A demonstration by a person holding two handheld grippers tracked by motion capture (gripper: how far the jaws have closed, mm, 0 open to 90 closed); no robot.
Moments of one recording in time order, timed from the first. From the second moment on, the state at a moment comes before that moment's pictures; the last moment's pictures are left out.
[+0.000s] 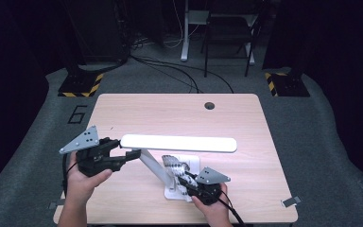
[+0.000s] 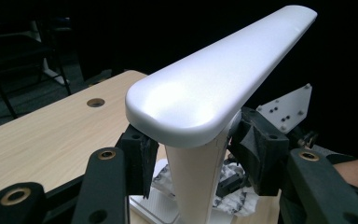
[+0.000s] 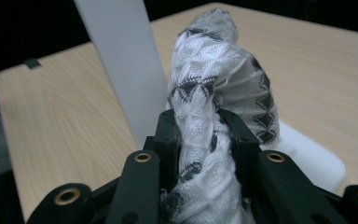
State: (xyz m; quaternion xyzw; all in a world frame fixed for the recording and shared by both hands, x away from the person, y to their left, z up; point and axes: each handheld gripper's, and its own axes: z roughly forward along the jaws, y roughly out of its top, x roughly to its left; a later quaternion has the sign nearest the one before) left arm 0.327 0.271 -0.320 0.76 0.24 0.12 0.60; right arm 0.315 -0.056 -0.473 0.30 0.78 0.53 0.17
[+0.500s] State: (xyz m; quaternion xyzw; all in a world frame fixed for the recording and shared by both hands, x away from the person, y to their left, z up) left arm 0.326 0.270 -0.320 0.76 0.24 0.12 0.59; right arm 0.308 -0.022 -0.420 0.24 0.76 0.58 0.16
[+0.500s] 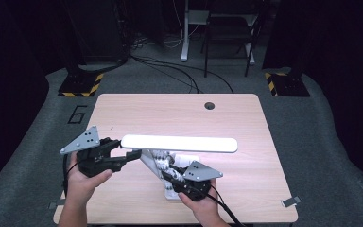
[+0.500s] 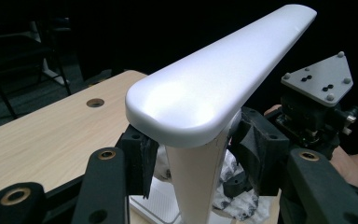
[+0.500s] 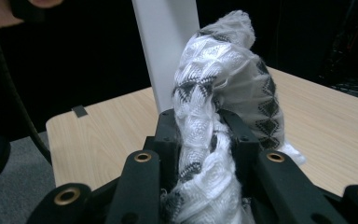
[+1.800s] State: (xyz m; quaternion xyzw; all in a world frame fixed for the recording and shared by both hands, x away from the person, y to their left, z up) left arm 0.325 0.269 -0.320 0.76 0.24 0.12 0.59; right arm 0.293 0.002 -0.382 0.21 0.67 0.66 0.26
